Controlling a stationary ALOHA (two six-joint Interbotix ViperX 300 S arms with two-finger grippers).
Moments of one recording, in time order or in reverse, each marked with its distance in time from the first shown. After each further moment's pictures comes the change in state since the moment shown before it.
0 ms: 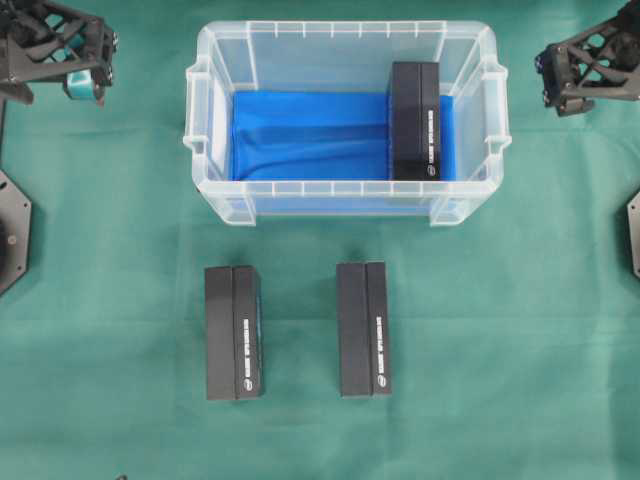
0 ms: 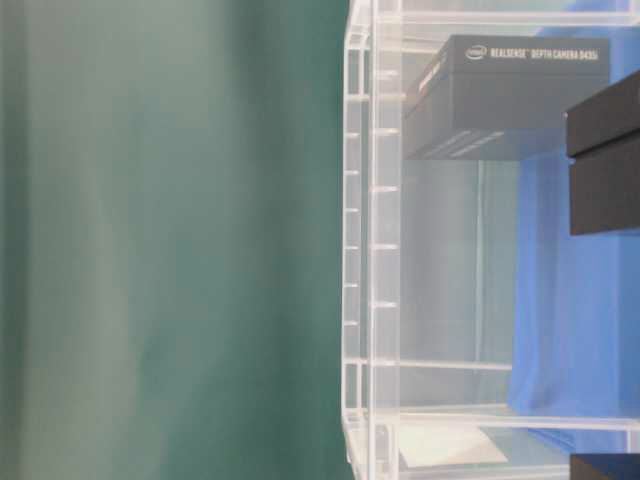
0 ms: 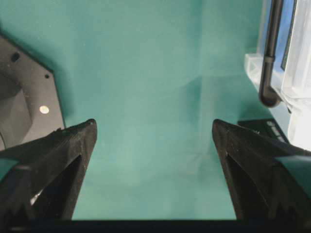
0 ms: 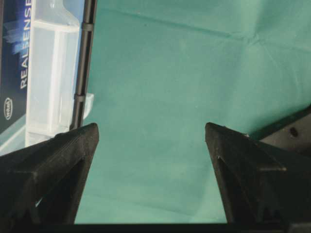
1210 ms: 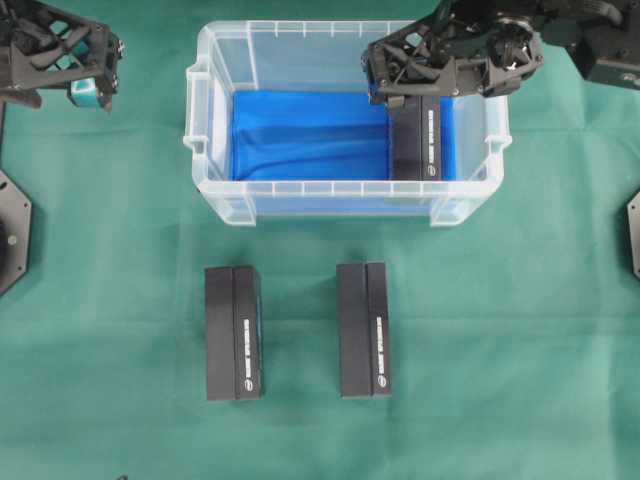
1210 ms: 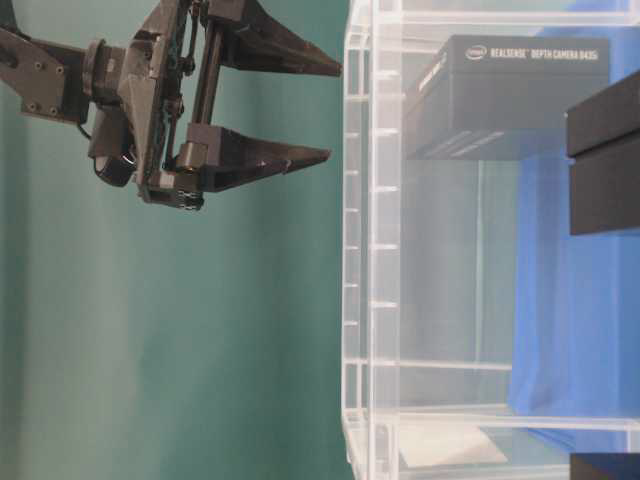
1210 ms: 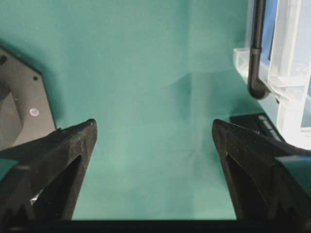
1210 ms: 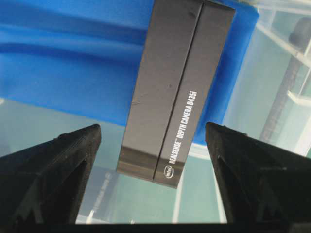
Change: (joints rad) left arm -0.034 -0.006 0.000 0.000 -0.028 0.000; right arm 0.103 0.449 -0.383 0.028 -0.110 0.080
